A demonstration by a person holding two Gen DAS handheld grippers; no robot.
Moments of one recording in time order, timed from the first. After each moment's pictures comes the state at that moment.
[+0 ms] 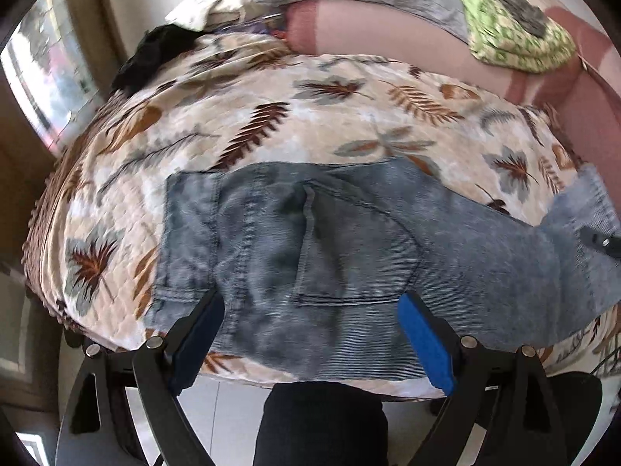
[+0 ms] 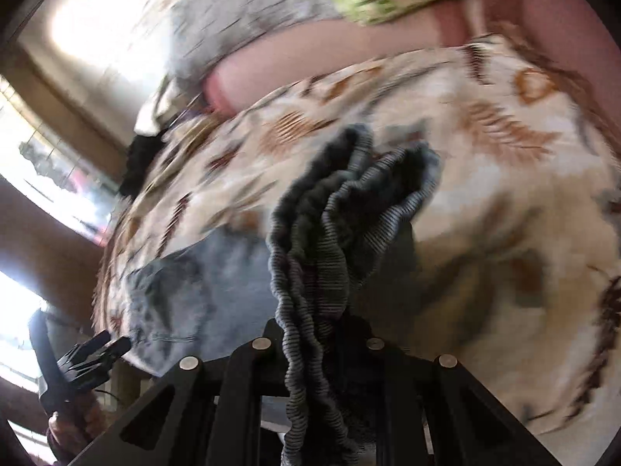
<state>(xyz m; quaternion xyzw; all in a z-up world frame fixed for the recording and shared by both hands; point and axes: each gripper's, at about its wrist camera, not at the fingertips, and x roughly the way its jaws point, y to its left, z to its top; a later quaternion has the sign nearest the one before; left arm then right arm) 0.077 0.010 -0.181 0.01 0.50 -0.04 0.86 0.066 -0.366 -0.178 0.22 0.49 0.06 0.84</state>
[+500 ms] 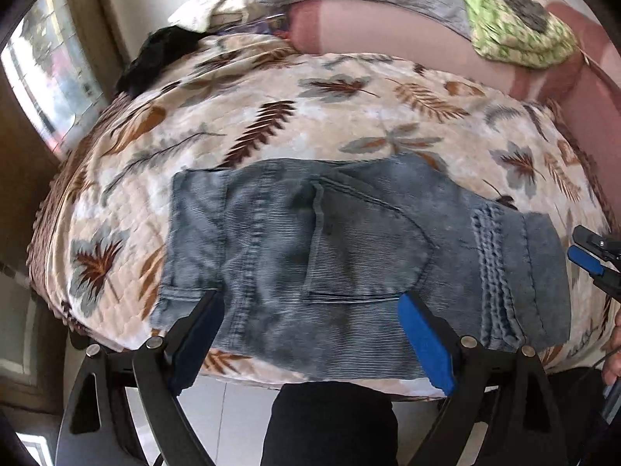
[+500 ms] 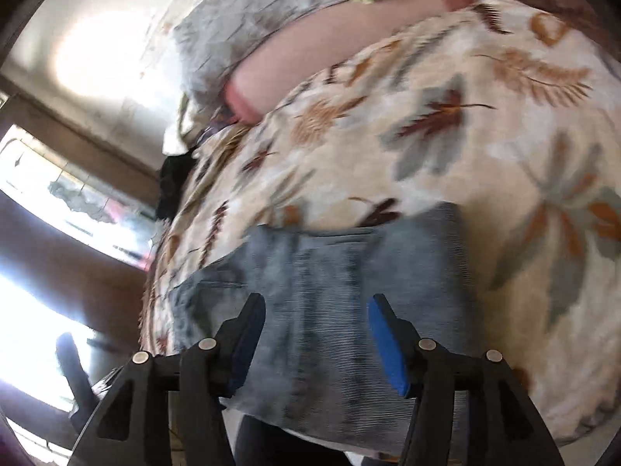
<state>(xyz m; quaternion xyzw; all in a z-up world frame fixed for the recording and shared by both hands) 0.075 0.000 -0.185 0.04 0.50 -0.04 0.87 0.058 -0.365 -0.223 0.33 0.45 0.09 0.83</state>
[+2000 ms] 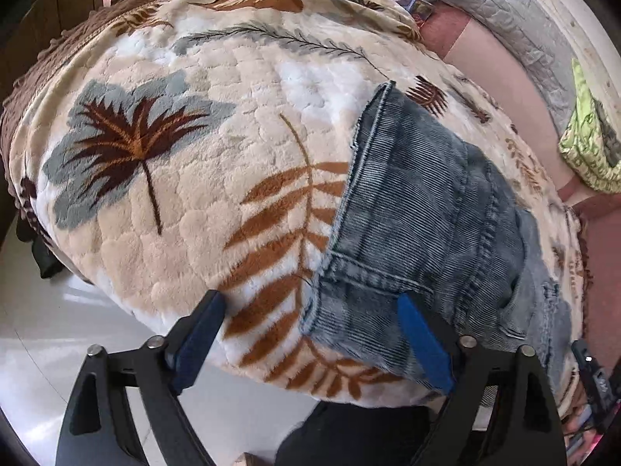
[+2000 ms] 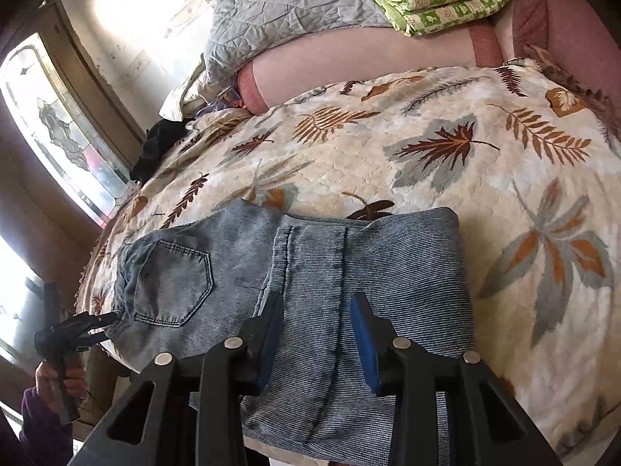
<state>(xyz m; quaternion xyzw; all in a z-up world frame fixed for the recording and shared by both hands) 0.095 0.173 -0.282 -0.21 0.54 0.00 0.82 0.044 -0.311 -0.233 0.18 0.42 0.07 0.89</state>
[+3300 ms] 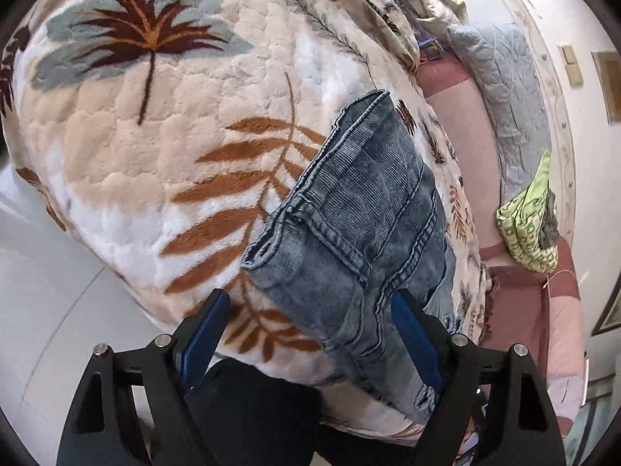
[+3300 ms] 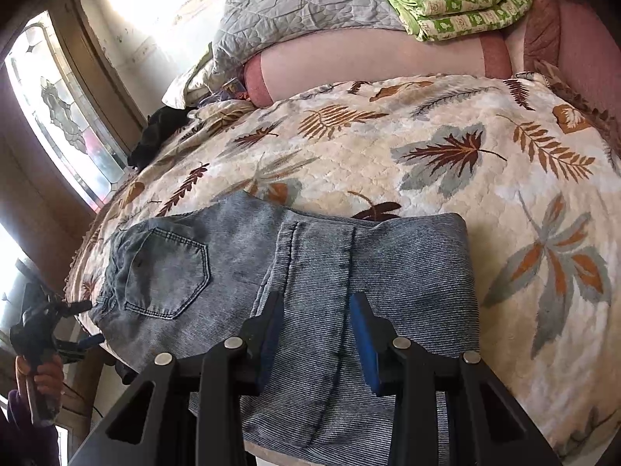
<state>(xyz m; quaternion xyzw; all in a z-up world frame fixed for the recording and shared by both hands) 0.065 0.192 -0.305 -0.43 0.50 -0.06 0.75 0.048 -0.300 -0.234 0.14 0.42 0.07 0.89</state>
